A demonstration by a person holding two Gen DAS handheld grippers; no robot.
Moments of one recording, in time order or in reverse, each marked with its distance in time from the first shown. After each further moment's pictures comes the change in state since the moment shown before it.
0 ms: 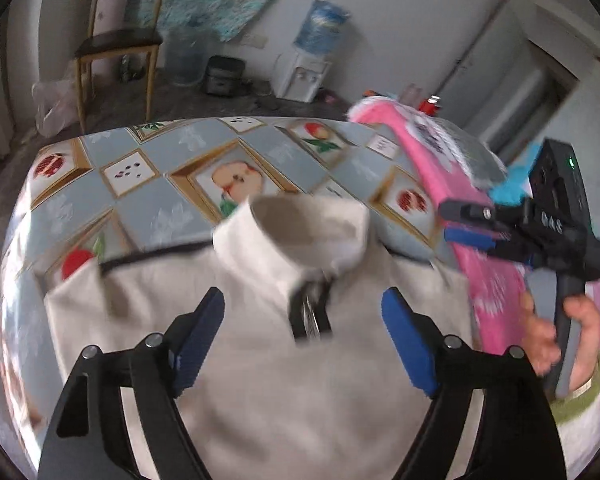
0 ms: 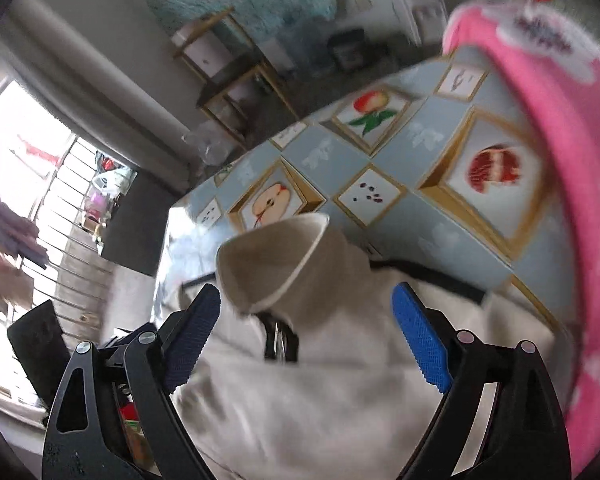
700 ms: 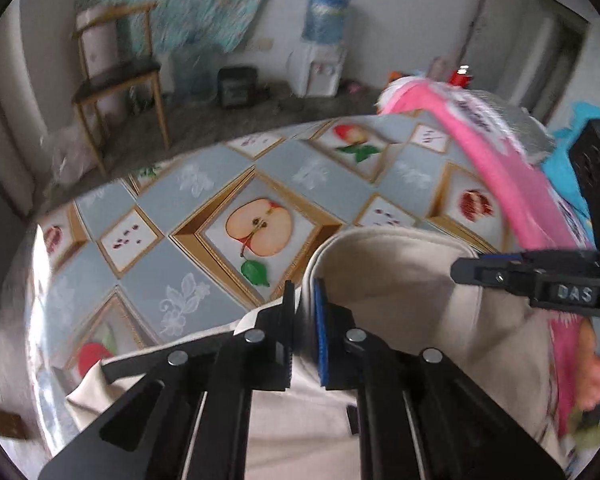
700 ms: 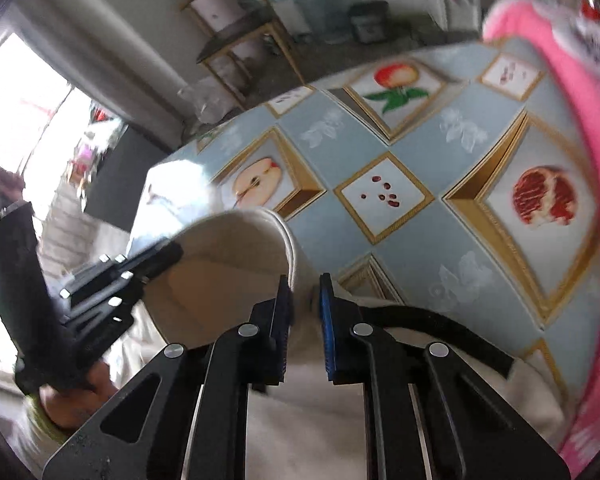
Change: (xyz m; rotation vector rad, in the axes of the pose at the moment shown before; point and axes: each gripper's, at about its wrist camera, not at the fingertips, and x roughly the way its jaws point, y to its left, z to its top) left arm 0.042 -0.018 0.031 0.192 -0.016 0.169; right arm 0.022 0.018 -0.015 -0.243 0.056 -0.089
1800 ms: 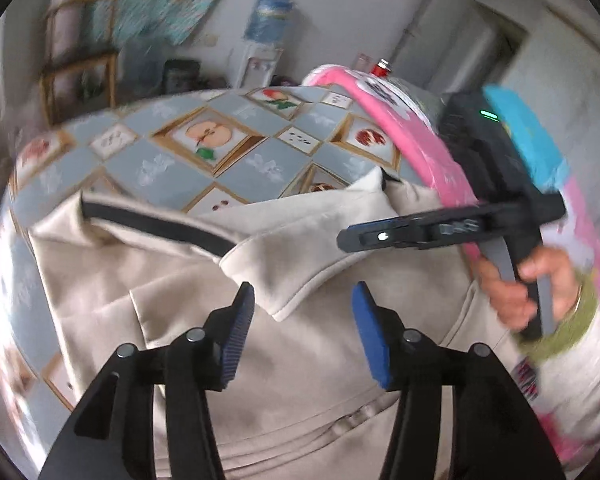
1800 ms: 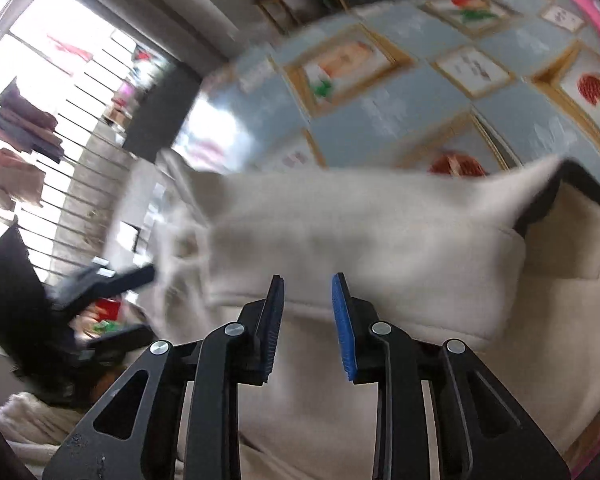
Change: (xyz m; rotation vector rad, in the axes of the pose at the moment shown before) left arm -0.075 0.012 -0.128 -0.065 0.014 -0.294; right arm 0.017 0.059 -0.081 -0.031 0.109 0.224
